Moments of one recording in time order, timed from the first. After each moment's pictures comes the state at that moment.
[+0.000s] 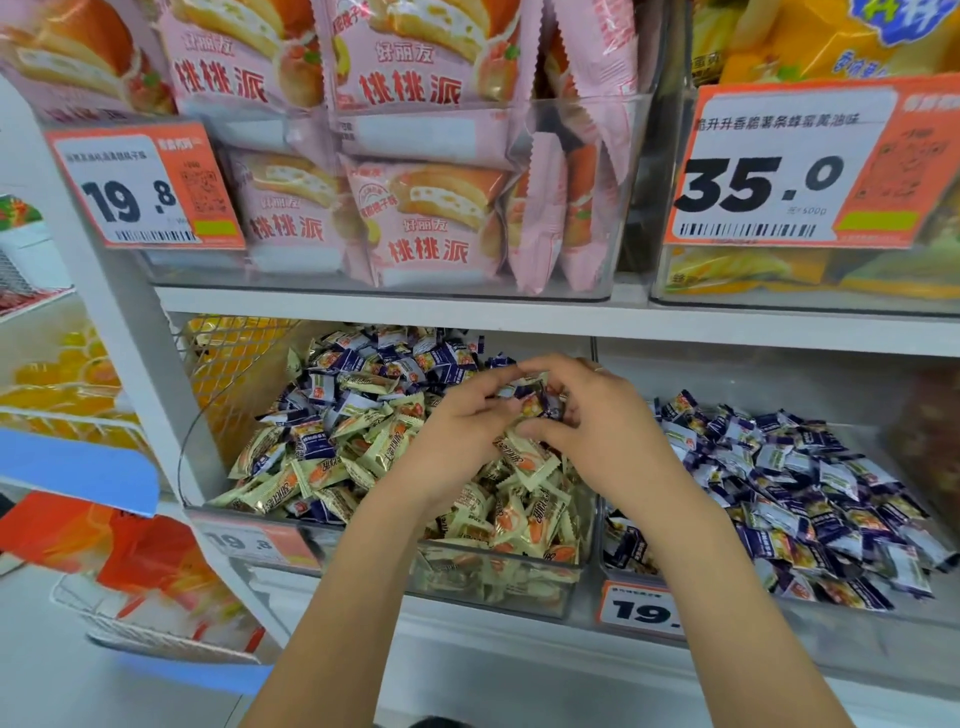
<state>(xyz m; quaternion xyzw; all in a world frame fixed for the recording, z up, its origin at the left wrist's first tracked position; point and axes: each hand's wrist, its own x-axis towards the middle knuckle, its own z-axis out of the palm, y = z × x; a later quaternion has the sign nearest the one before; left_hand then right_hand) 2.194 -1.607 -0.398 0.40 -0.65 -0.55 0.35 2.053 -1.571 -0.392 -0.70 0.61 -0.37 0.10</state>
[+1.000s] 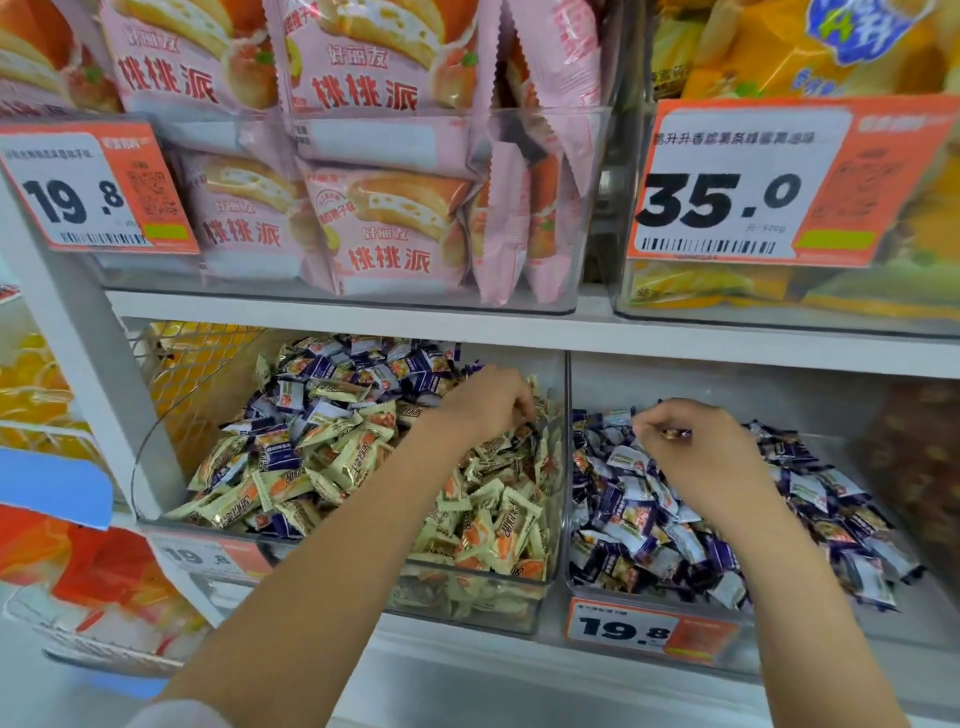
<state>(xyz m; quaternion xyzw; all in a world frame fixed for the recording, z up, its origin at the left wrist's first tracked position) 2.136 -1.693 -0.418 0.41 -0.90 -0.15 0.08 1.972 -1.547 -0.409 -0.53 0.74 -0.38 0.16</state>
